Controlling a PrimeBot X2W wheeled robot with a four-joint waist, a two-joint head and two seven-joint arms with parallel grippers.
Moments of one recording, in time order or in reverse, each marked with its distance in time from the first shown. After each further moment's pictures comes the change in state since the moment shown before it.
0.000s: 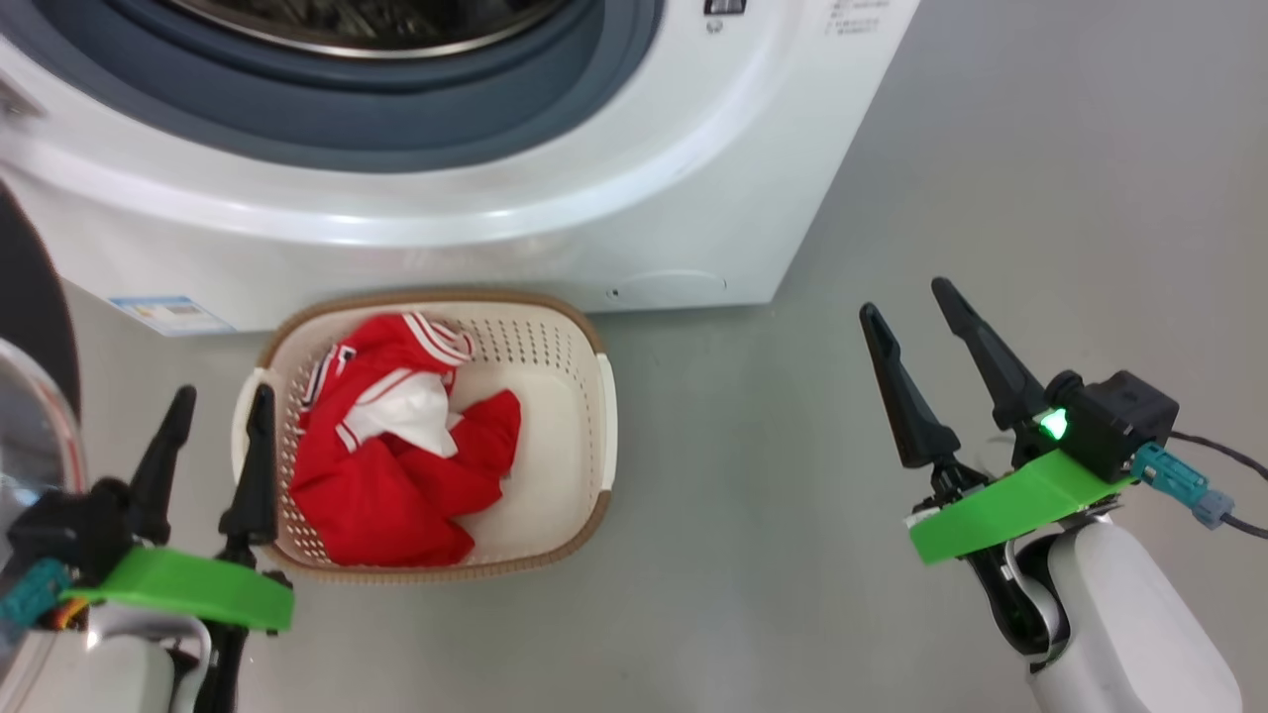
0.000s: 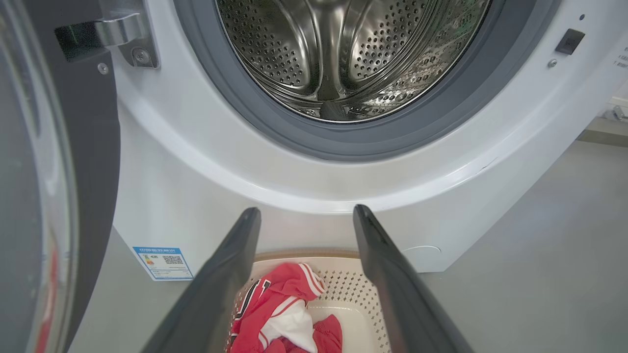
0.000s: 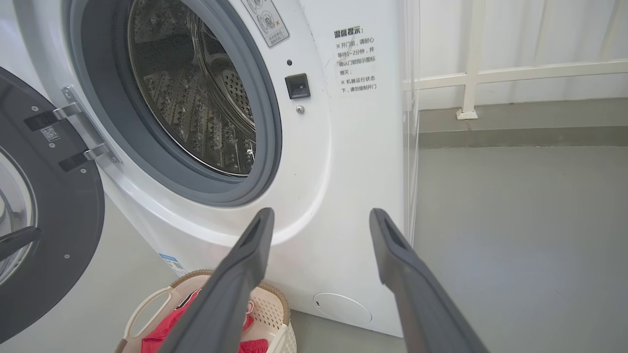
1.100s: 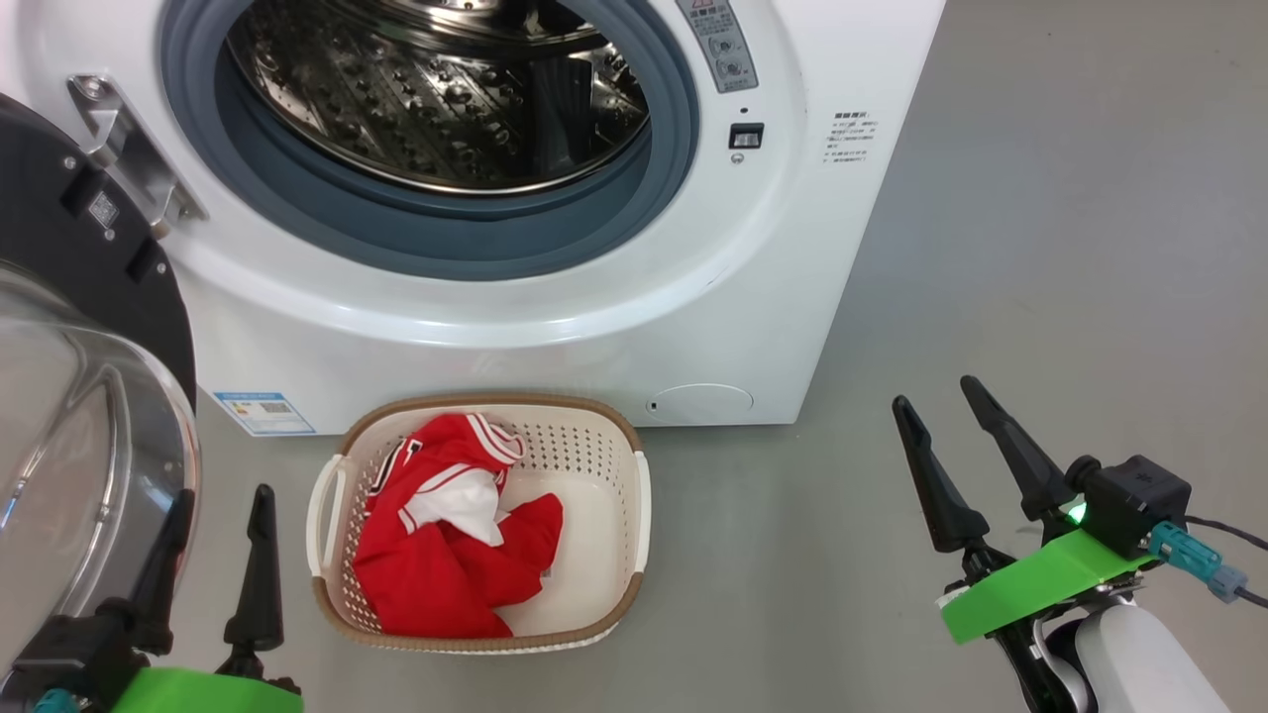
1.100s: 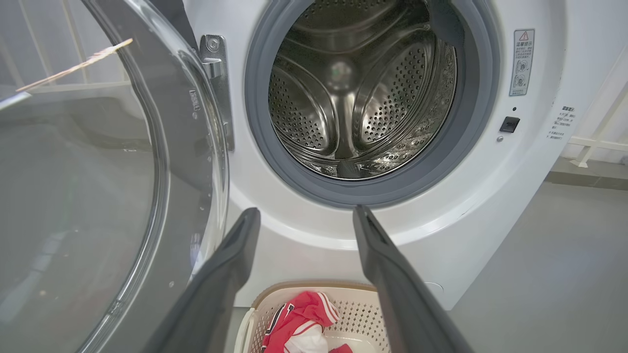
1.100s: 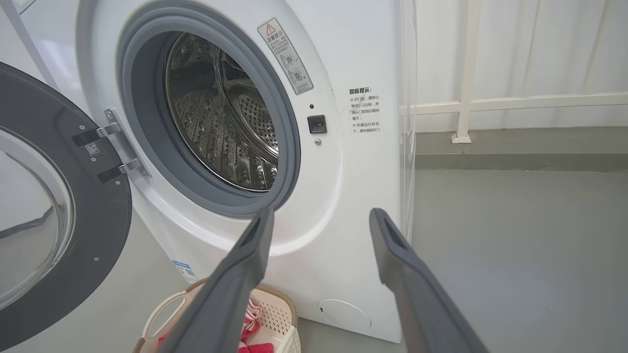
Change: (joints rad) left arm 0.241 -0.085 0.128 -0.179 0.106 -0.001 0.000; right arm 0.139 -0.030 -0.026 0.009 0.019 0.000 0.000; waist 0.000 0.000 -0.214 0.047
